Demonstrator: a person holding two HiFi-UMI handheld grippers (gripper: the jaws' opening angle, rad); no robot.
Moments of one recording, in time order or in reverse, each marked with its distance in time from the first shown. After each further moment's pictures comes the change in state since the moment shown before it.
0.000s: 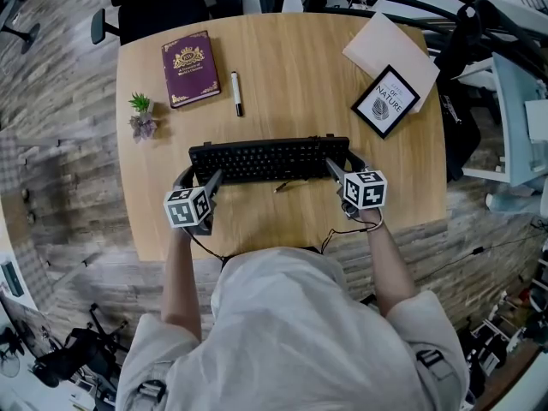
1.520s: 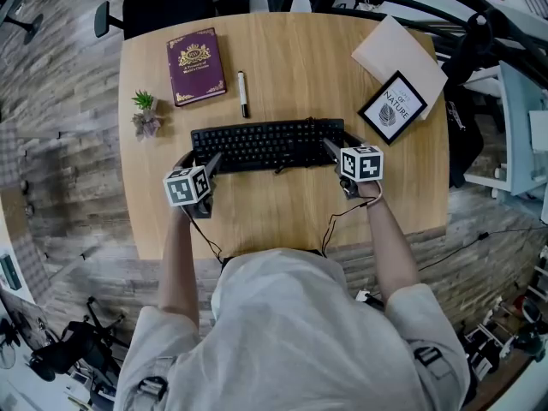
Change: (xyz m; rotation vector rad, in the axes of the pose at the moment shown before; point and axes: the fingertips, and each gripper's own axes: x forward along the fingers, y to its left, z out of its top) left arm 0.036 0.027 0.026 -0.047 0.030 0.038; right arm 0.060 -0.012 0.039 -0.002 0.097 0.005
